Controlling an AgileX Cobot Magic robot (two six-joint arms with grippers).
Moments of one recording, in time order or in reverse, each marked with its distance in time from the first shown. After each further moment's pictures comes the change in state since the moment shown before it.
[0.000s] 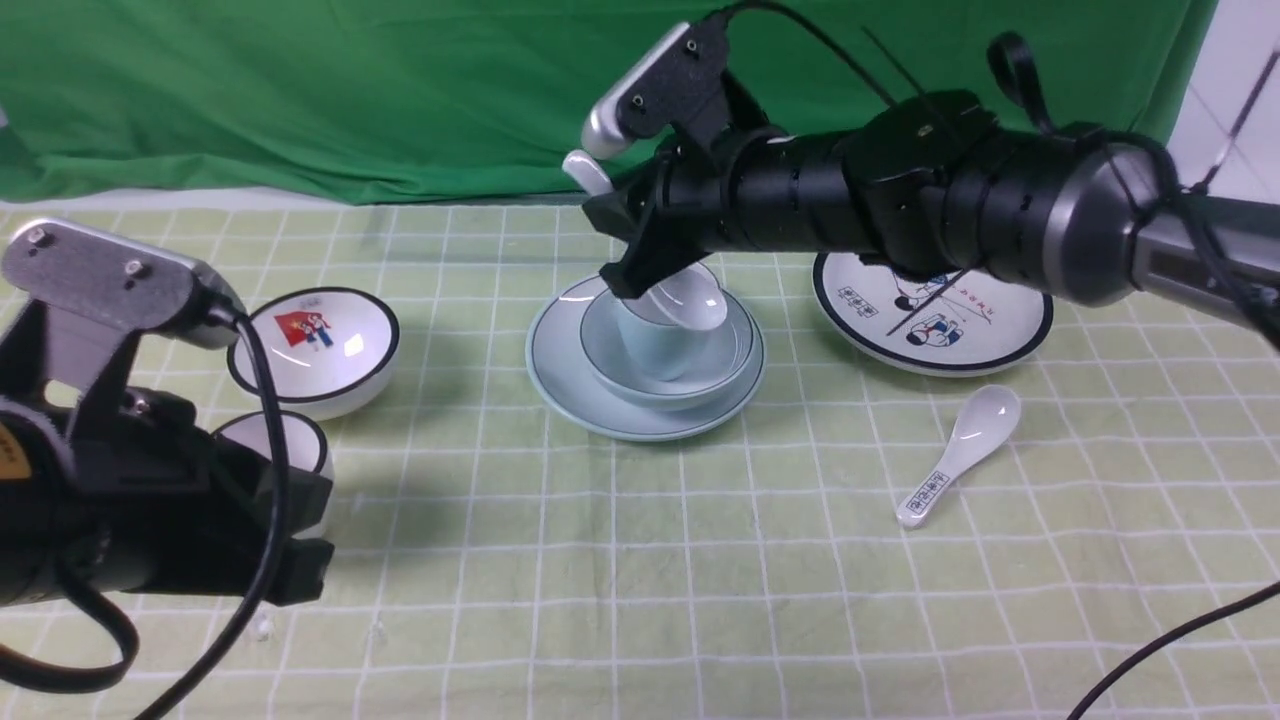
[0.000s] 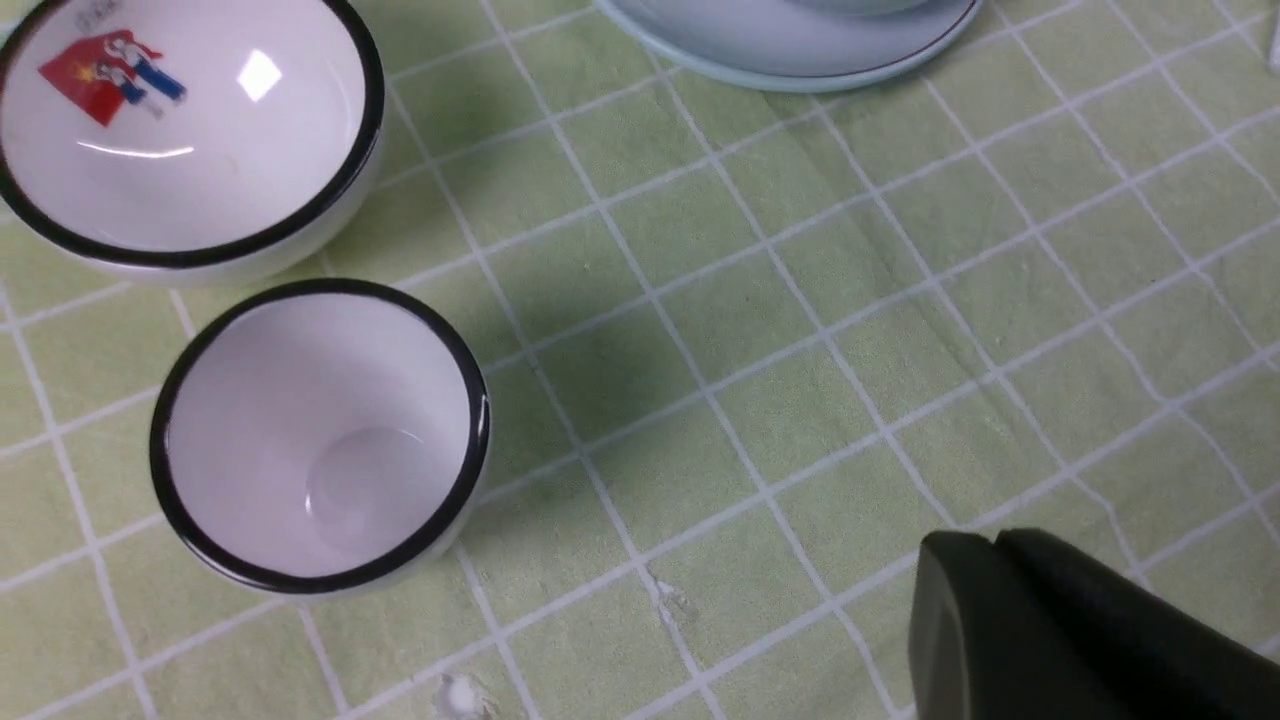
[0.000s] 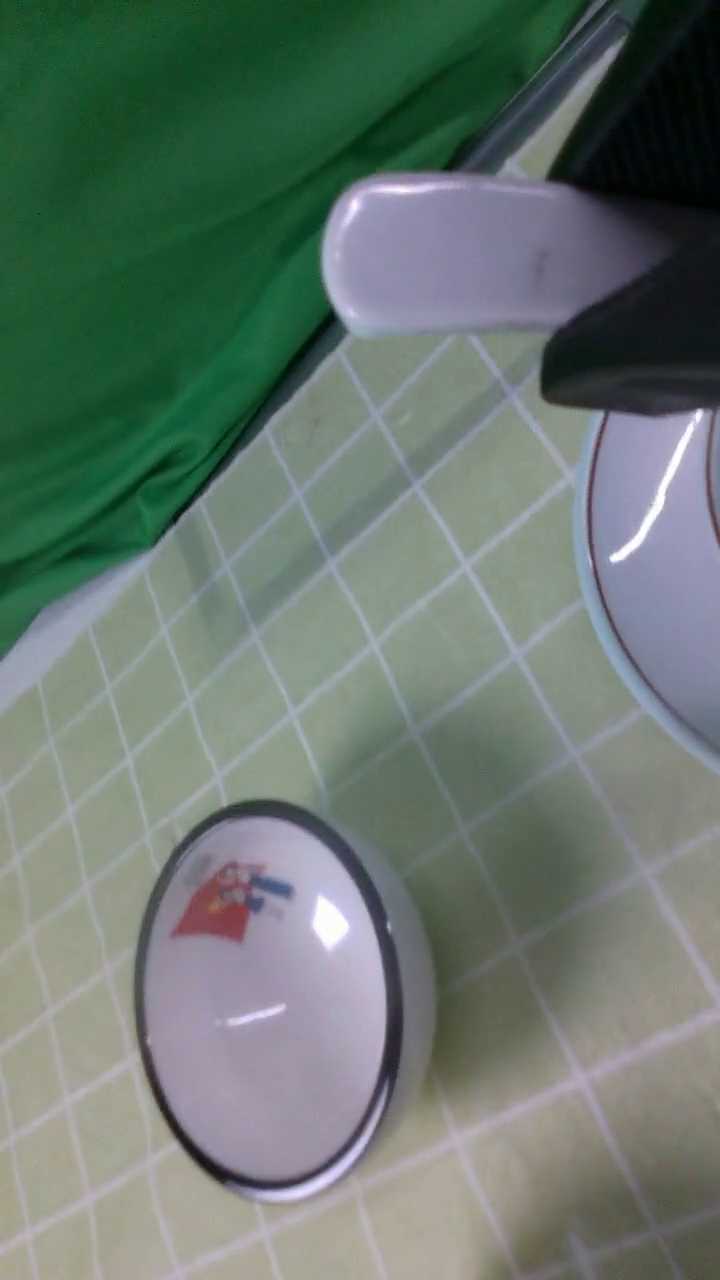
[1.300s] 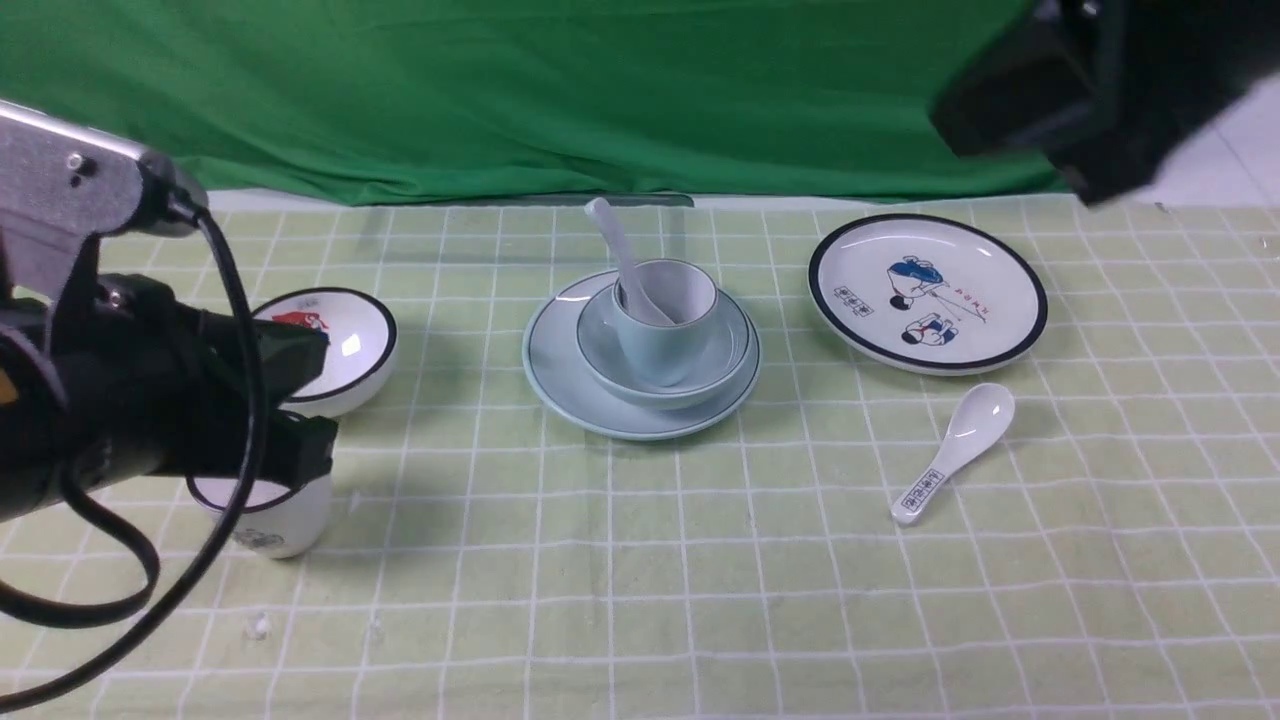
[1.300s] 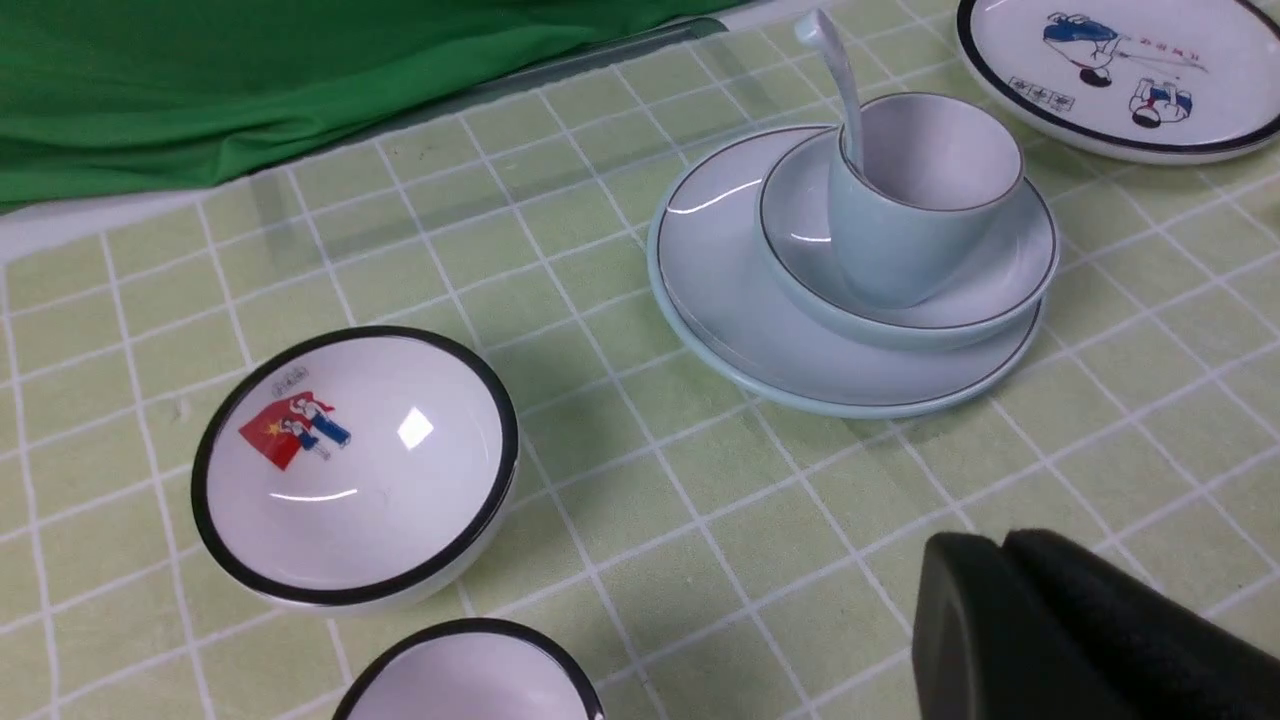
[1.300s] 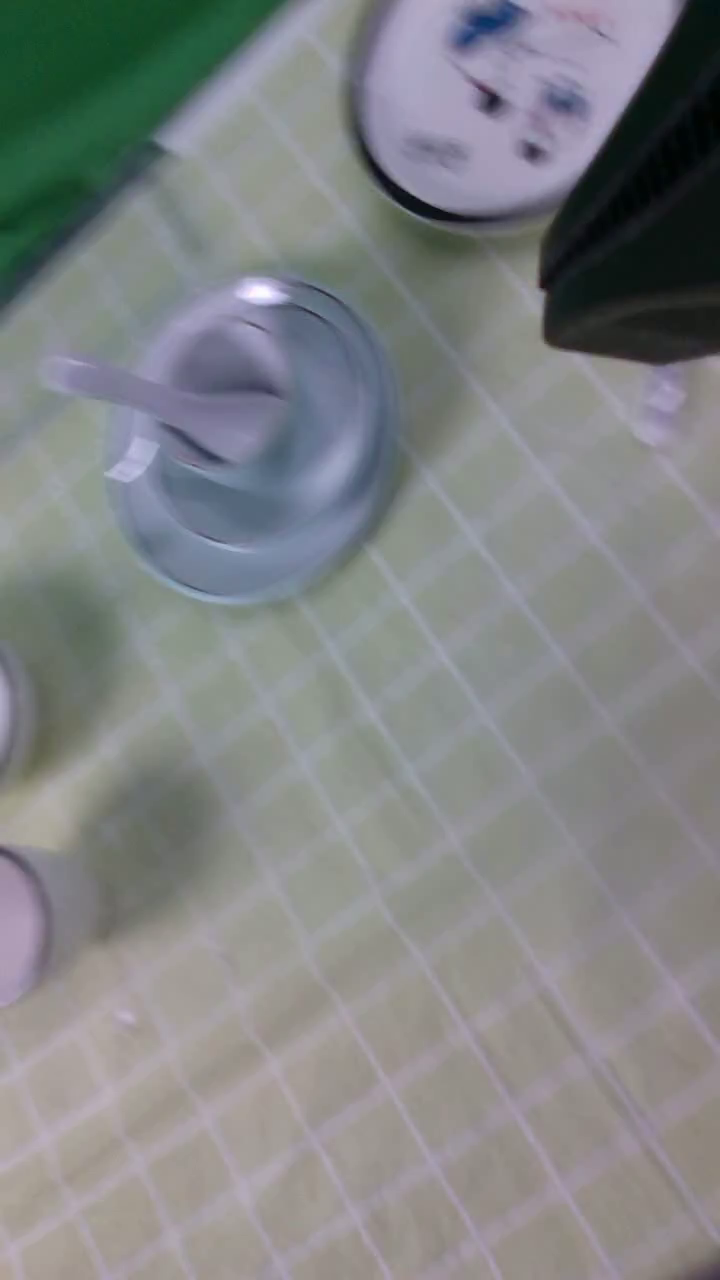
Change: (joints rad) right arm -0.019 -0.721 -0.008 -0.958 0.975 1.038; left arm 0.000 0.000 0.000 0.058 -0.279 0.000
